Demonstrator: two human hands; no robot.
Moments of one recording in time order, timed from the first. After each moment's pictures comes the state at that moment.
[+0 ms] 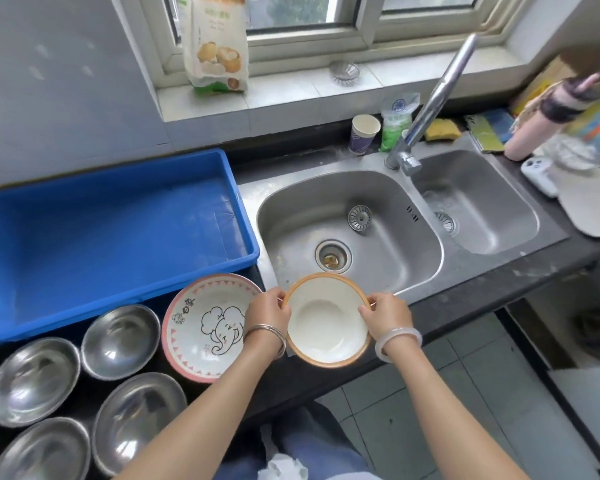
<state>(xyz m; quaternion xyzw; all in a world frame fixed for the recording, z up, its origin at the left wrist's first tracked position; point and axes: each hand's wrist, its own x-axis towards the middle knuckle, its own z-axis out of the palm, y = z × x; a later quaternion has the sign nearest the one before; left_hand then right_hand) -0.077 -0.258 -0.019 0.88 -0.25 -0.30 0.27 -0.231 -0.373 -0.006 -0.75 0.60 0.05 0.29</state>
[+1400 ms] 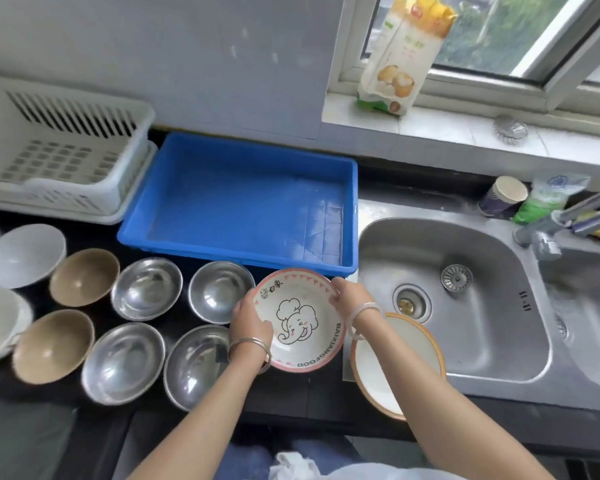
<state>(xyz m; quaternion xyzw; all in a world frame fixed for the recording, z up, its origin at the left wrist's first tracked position) -0.018 -0.146 -0.029 0.90 0.02 -0.25 0.36 -0.047 -0.335 -0.051 -0.91 0.26 0.22 0.24</state>
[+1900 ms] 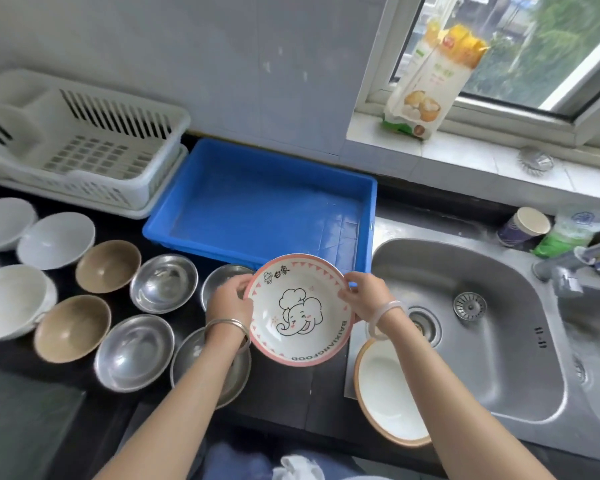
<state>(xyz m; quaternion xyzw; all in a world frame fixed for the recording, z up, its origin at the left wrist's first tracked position) 0.012 -0.120 0.003 0.87 0.08 -0.16 0.46 -0.035 -0.337 0.013 -0.88 0.25 0.16 0.38</state>
